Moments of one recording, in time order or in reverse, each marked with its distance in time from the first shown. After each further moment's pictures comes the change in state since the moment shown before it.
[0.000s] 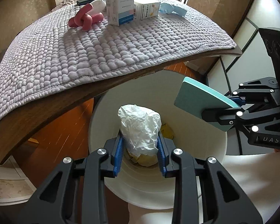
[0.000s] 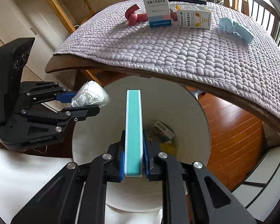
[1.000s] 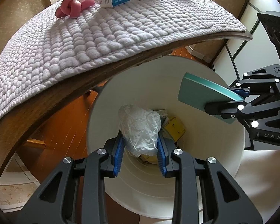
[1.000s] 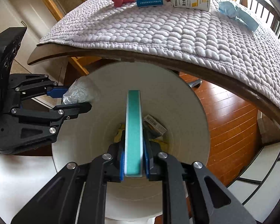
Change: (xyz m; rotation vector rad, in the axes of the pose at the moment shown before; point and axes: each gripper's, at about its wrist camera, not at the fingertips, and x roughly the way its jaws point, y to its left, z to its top) left arm 0.053 -0.016 0.002 0.060 0.068 0.055; right arm 0.057 -0.001 0.011 0.003 0.066 -0.066
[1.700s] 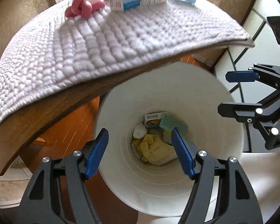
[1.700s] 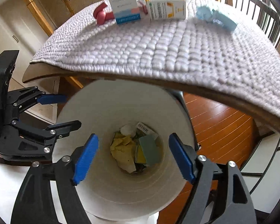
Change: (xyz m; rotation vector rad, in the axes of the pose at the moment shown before) left arm -0.007 0.001 0.010 -0.039 -0.024 -0.016; right arm -0.019 -0.005 0.008 0.082 -0.076 -0.046
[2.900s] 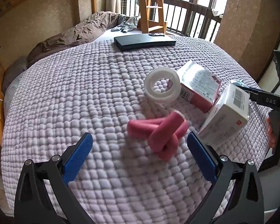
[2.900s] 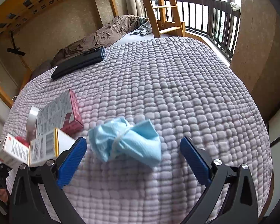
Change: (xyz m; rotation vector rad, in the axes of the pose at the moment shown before) left arm 0.006 0.107 0.147 -0.137 -0.254 0.066; right arm 0.006 -0.156 0.172 0.306 -0.283 -0.201
